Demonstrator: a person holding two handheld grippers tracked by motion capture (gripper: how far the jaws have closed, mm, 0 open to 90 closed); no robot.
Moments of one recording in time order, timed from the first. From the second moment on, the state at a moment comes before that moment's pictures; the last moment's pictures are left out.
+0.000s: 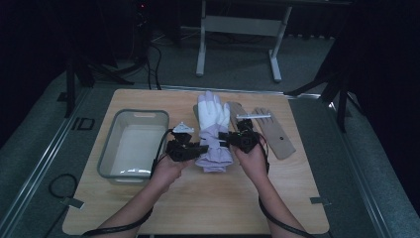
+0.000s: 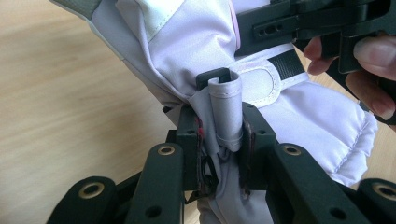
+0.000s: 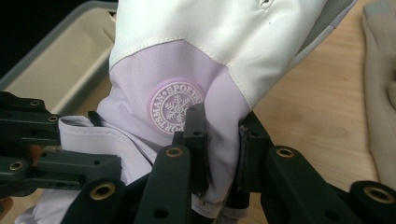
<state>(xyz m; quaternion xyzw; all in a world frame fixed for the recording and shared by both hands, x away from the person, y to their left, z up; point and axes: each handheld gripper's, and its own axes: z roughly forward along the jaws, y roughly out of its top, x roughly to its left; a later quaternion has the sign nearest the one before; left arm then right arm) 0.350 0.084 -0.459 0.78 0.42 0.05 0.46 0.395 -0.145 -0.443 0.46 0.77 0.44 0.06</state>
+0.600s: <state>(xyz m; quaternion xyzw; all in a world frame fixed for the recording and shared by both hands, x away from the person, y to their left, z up) 0.337 0.173 -0.417 0.77 0.42 0.09 0.46 0.396 -0.060 -0.402 0.42 0.78 0.46 0.06</state>
